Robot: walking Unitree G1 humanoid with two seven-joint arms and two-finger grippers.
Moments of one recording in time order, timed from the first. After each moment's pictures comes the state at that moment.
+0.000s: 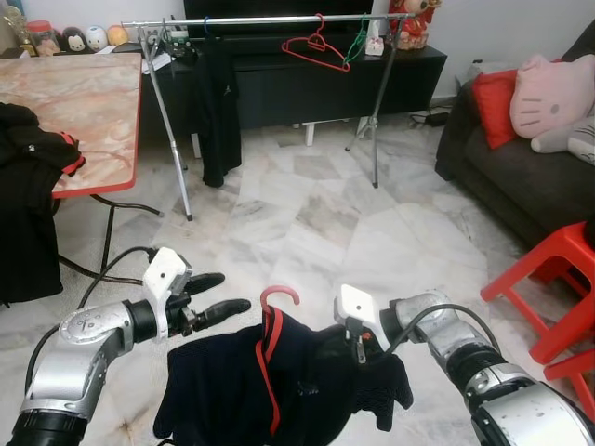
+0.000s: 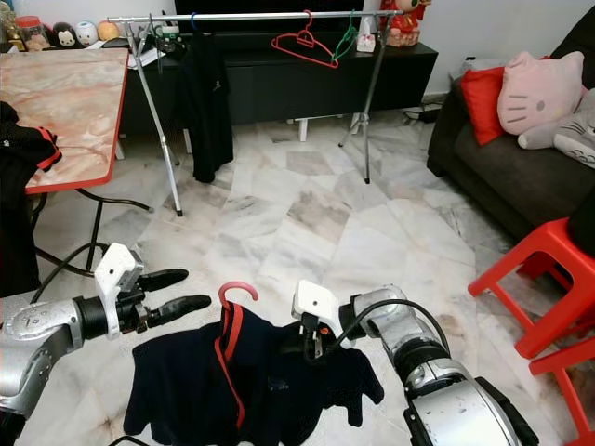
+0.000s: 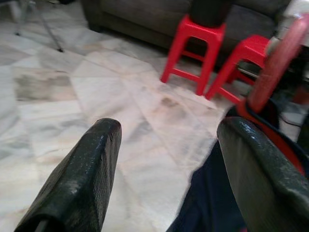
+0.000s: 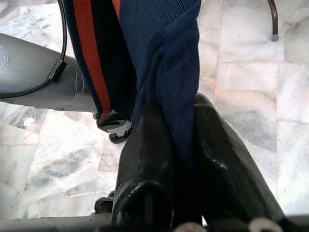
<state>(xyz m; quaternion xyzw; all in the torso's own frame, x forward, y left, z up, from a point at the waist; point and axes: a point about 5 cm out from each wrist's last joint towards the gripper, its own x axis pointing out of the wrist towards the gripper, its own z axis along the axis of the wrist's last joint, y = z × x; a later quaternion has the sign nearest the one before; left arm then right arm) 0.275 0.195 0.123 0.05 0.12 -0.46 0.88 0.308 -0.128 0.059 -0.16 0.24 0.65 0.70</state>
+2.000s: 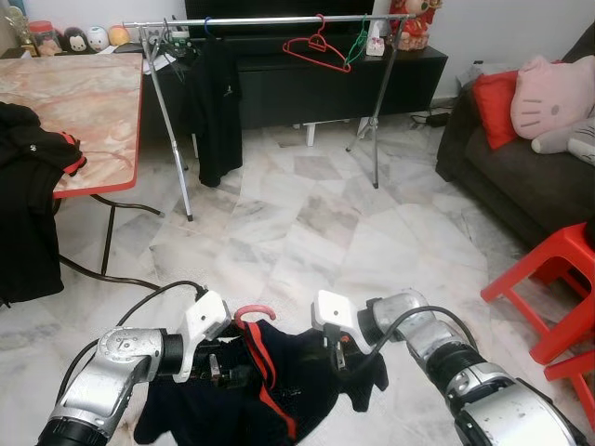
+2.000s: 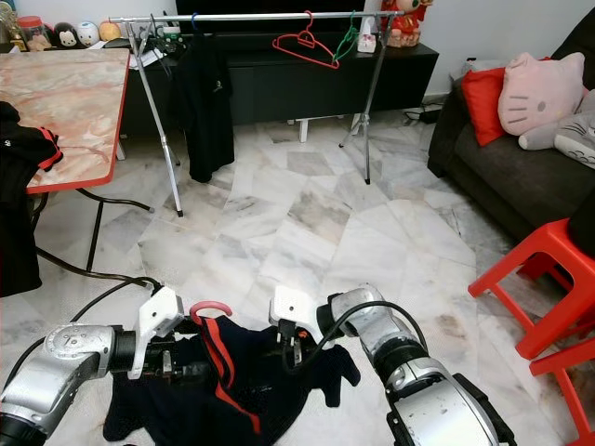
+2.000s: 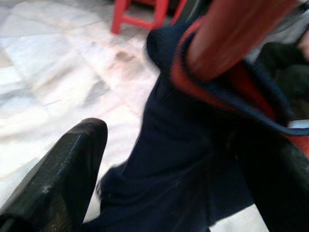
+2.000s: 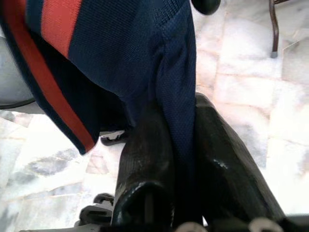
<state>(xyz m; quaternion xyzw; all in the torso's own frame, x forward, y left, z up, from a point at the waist) 0.260 0.168 0.082 0.10 0.20 -0.55 0.81 0.310 -0.095 0.063 -0.19 0.21 0.67 0.69</state>
